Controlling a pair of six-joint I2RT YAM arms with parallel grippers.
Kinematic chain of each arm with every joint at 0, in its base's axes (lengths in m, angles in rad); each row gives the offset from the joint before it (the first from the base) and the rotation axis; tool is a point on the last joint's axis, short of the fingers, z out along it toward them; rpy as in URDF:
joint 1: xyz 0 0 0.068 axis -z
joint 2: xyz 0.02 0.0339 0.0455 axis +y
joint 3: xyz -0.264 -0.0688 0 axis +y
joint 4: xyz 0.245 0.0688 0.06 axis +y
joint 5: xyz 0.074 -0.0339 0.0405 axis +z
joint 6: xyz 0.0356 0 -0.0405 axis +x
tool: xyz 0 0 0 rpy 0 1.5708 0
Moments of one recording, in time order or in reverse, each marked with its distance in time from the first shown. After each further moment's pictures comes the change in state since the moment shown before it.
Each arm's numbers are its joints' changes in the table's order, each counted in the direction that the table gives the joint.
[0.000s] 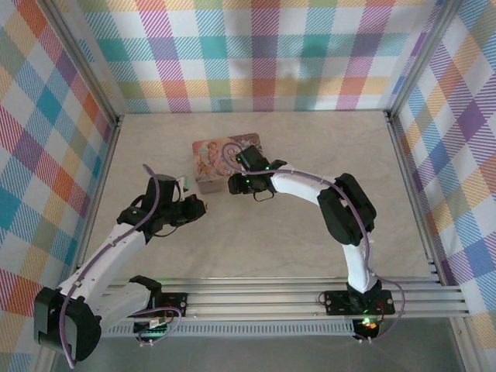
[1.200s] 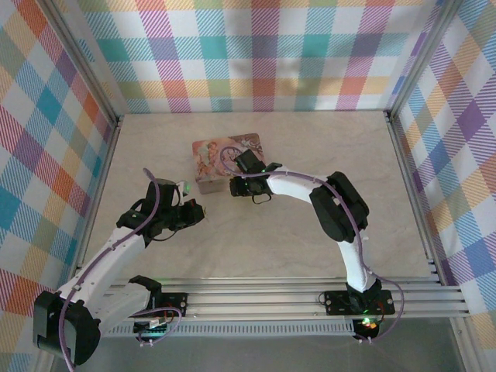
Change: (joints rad) left arm 0.000 -0.029 0.038 0.018 0.013 0.023; right arm -0.004 0.058 -0.012 -0.007 -0.058 0.034
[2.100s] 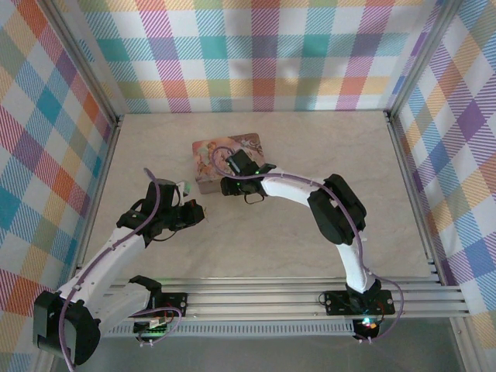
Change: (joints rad) left arm 0.000 0.000 0.001 0.000 -0.003 0.018; right arm -0.048 0.000 -0.046 -0.024 -0.019 -0.002
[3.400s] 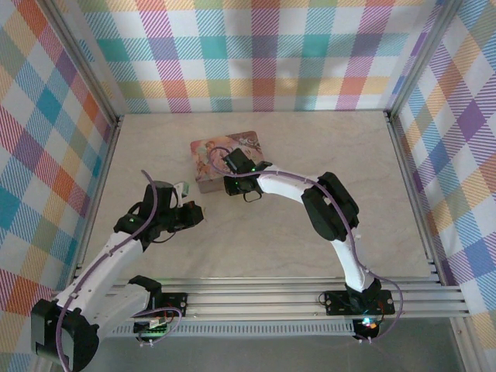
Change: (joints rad) left arm 0.000 -0.057 0.025 -0.010 -0.010 0.021; right arm 0.014 0.075 -0.087 0.060 -0.009 -0.058
